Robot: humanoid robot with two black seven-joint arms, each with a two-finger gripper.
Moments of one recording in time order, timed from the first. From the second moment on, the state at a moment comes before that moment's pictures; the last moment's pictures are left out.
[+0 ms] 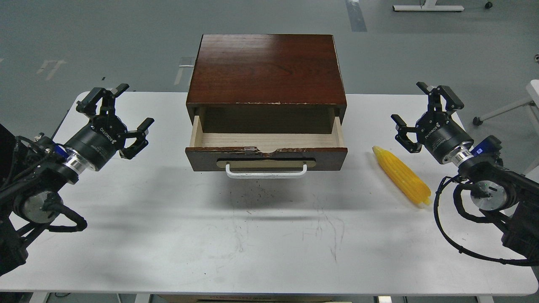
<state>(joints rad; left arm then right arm) -0.53 0.63 -0.62 -0.93 0.17 -0.49 -0.49 0.70 -0.49 0.37 0.70 0.03 0.49 0.49</state>
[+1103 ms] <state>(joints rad) -0.54 0.66 -0.63 -0.93 0.17 -0.49 -0.49 0.81 -0.67 0.35 0.79 -0.23 0.49 0.49</state>
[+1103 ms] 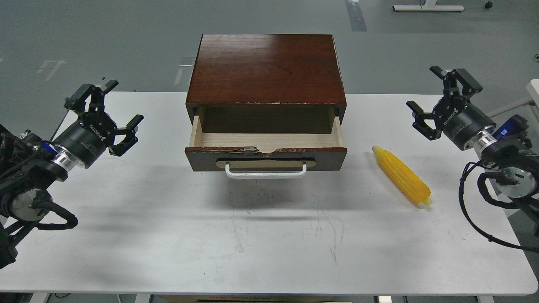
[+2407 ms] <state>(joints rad) -0.54 0.65 -0.63 -0.93 0.17 -0.49 -0.49 0.96 -0.66 -0.20 0.76 -1.24 0.21 0.49</state>
